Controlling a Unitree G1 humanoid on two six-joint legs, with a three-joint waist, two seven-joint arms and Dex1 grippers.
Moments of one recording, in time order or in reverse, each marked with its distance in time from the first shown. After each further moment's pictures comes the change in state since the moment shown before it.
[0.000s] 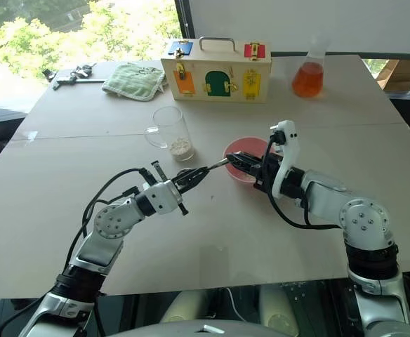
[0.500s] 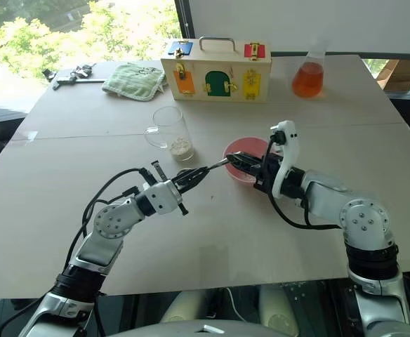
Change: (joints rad) left arm -0.003 0.002 0.000 0.000 0.011 -0.005 0.003; right arm 0.003 -0.003 -0.001 0.000 0.010 0.000 0.001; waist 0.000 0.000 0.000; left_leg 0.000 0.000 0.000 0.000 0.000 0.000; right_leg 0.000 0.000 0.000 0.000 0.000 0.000
